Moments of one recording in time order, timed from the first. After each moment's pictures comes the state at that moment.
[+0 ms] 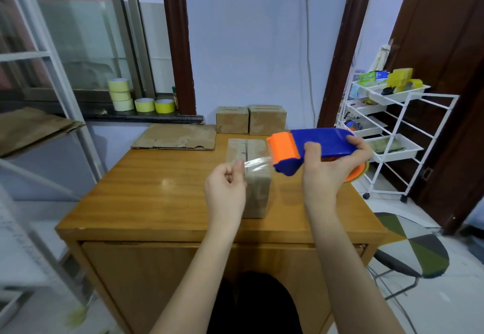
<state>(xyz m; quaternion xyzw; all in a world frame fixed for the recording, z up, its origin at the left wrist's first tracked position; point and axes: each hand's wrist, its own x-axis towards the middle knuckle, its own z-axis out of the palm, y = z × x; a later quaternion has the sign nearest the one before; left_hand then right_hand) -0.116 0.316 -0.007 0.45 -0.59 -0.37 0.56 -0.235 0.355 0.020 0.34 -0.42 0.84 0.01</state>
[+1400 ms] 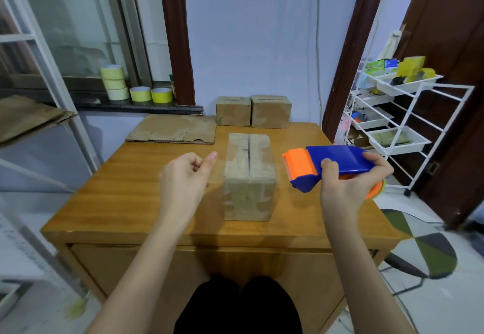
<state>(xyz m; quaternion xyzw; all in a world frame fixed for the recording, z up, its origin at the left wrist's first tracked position) -0.065 0.260 -0.003 0.52 -0.69 -0.20 0.47 -0.274 0.344 -0.018 0.33 -0.50 0.80 0.03</state>
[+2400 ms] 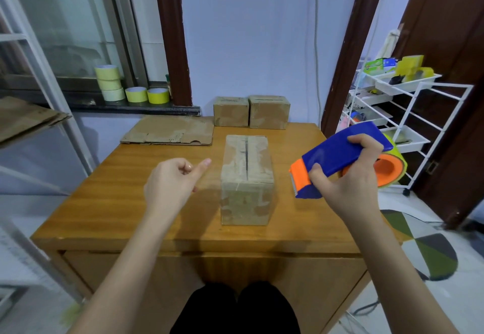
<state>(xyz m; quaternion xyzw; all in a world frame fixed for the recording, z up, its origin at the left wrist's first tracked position) -0.055 0.231 -0.013 0.56 -0.69 -0.20 0.42 -0.298 0.353 -0.005 0.53 -0.62 0.56 0.15</state>
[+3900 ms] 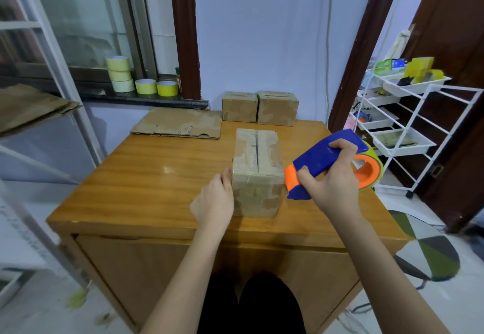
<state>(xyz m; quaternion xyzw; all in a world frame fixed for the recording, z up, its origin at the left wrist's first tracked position) -0.103 0.250 -0.061 0.64 -0.70 -0.18 0.27 -0.279 0.333 -0.022 0.51 -0.70 0.50 0.09</state>
